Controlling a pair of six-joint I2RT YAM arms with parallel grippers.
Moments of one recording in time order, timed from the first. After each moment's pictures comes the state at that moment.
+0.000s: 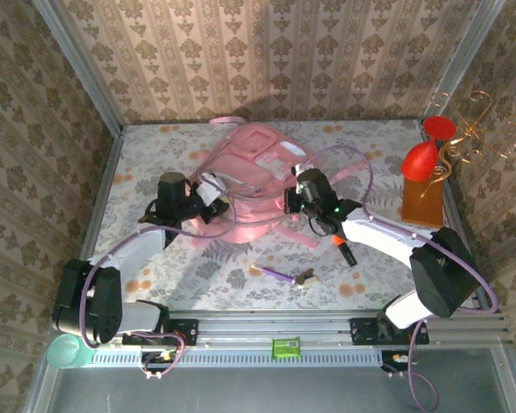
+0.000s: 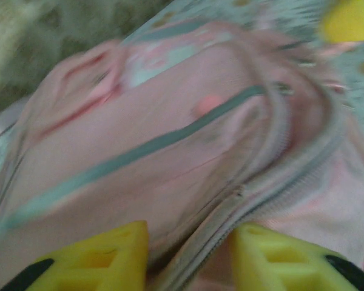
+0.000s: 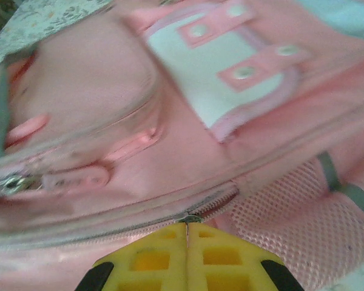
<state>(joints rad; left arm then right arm) -0.31 1.31 0.67 0.14 0.47 0.47 0.63 1.50 0.91 -0.01 0.12 0.43</state>
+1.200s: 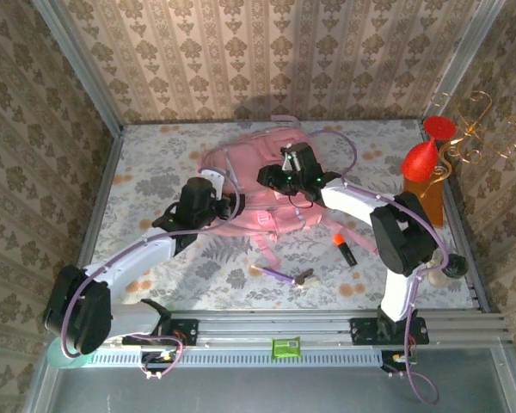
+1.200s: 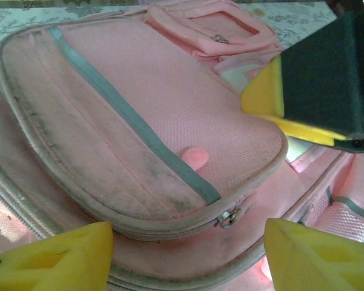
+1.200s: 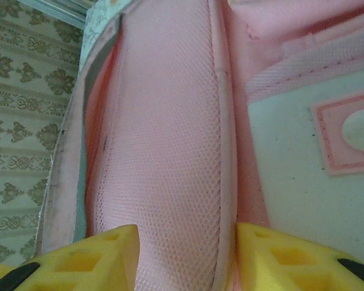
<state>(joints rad) -0.59 1.24 0.73 0.00 0.00 -0.27 0.50 1.87 1.26 -0.01 -0.32 0.81</state>
